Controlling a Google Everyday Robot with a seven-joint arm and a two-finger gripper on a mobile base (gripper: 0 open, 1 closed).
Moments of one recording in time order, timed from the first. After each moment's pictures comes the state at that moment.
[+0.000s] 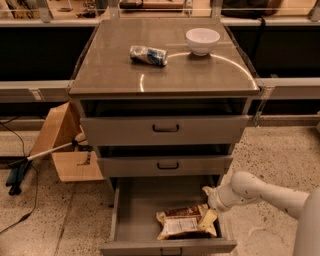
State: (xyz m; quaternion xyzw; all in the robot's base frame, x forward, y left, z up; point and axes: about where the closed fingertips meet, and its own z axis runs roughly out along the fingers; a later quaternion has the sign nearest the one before) arm 0.521 -0.185 0.327 -0.55 0.78 0.20 0.20
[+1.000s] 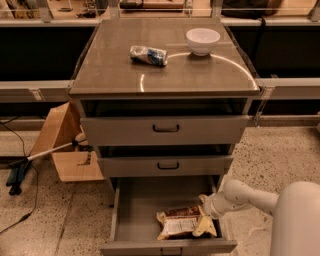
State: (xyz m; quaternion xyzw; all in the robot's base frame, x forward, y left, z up) arm 0.523 -0.179 0.252 -0.55 0.79 0.21 0.18
